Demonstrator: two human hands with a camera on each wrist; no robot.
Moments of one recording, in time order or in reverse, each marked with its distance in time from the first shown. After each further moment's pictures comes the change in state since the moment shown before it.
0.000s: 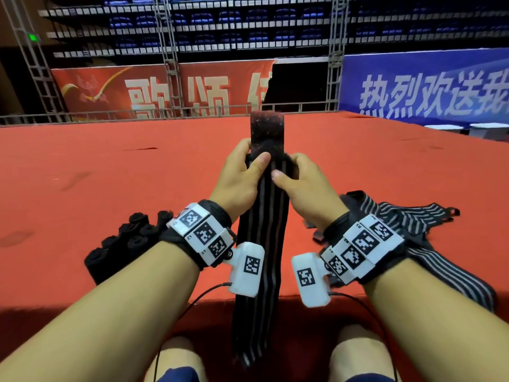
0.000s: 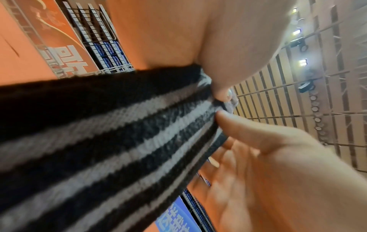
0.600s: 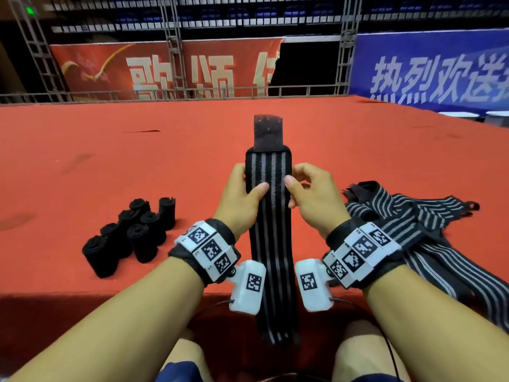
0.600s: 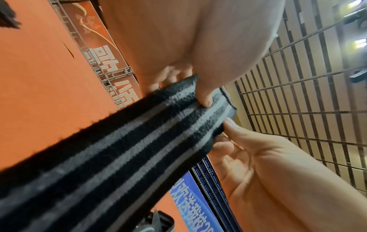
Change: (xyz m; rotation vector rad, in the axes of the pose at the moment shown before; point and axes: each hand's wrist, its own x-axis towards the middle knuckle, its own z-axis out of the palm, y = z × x) left_hand -0.021 -0.072 -0.001 0.032 0.105 -0.273; right_hand 0.012 0.061 0.024 0.040 0.070 -0.021
